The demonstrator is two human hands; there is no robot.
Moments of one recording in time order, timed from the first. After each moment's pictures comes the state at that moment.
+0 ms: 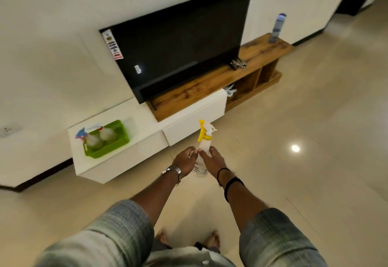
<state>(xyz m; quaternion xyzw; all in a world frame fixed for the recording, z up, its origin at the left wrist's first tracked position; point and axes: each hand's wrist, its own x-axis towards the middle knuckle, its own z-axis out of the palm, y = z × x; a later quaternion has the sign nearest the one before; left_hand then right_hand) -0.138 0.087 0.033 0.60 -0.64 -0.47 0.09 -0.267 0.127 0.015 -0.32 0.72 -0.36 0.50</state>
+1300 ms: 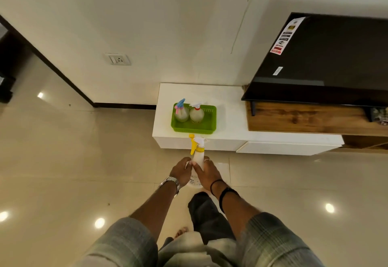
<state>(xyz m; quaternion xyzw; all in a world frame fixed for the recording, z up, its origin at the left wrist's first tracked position) 0.255 -0.017 -0.058 0.76 -0.35 -0.52 0.19 0.129 -0.051 -0.055 -0.61 0.61 -0.04 0.50</state>
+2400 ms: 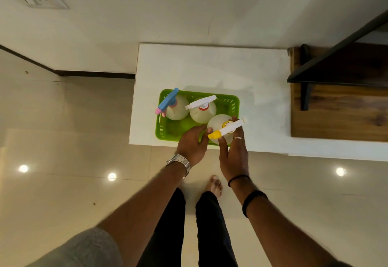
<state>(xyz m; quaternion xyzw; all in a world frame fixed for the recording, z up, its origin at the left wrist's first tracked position) 0.293 -0.280 -0.266 0.74 -0.44 -0.45 0.22 0.156 -0.288 -0.274 -0.62 0.63 -0.22 0.40</state>
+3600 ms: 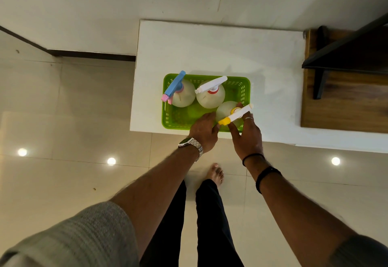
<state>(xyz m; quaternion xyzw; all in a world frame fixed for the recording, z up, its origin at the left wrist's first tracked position) 0.289 -0.291 -0.305 0.73 -0.51 -0.46 0.09 0.139 -0.316 -0.314 -0.65 0.65 -0.09 0.38</state>
